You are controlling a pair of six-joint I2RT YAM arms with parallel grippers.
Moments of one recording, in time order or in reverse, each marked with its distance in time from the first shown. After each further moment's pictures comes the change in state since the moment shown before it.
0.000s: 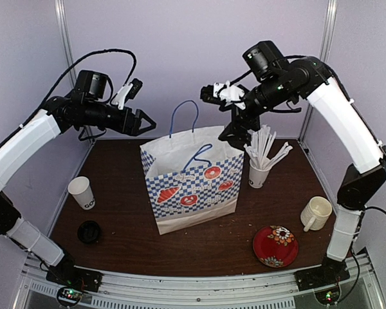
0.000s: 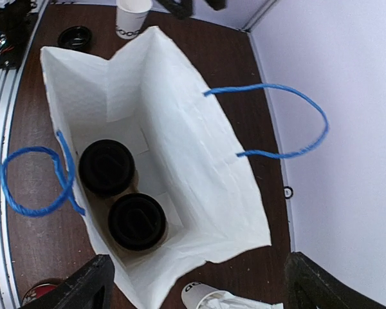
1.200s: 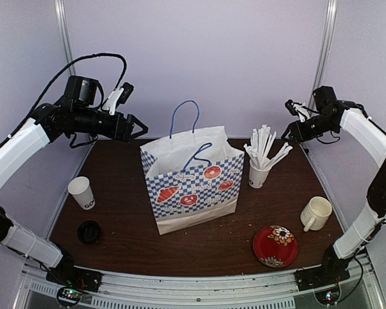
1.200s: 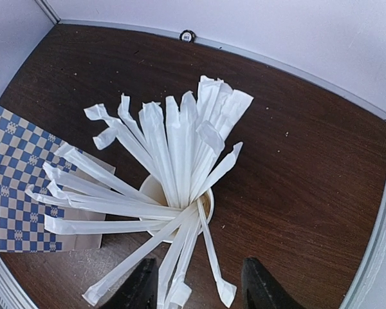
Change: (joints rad) left arm 0.000 -0.114 -0.103 0.001 -0.043 -0.028; right arm -0.737 -0.304 -0.859 0.468 -0.252 0.532
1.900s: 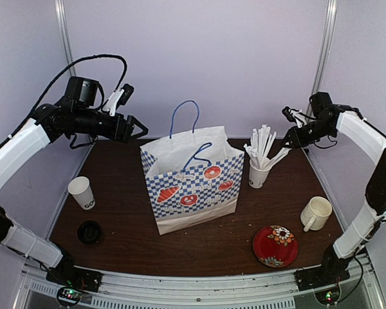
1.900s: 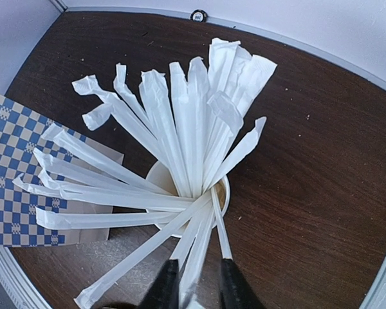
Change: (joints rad) left arm 0.000 -0.001 -0.006 -0.005 0.003 -0.007; right arm 0.000 0.036 -0.046 0.002 -0.045 0.006
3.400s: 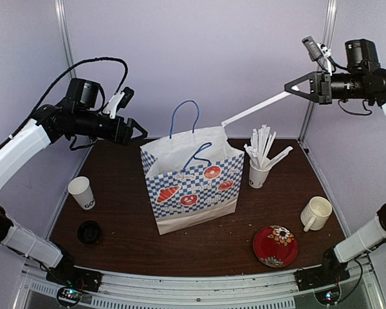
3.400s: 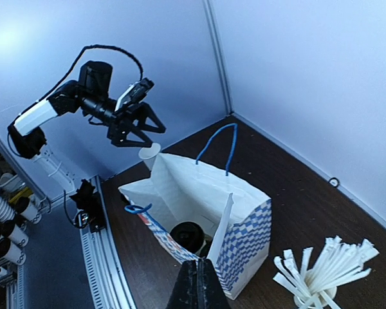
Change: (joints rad) left arm 0.000 0.001 -0.010 -0.025 -0.012 0.000; right arm 0.117 -0.220 0.512 -0.233 -0.443 0.081
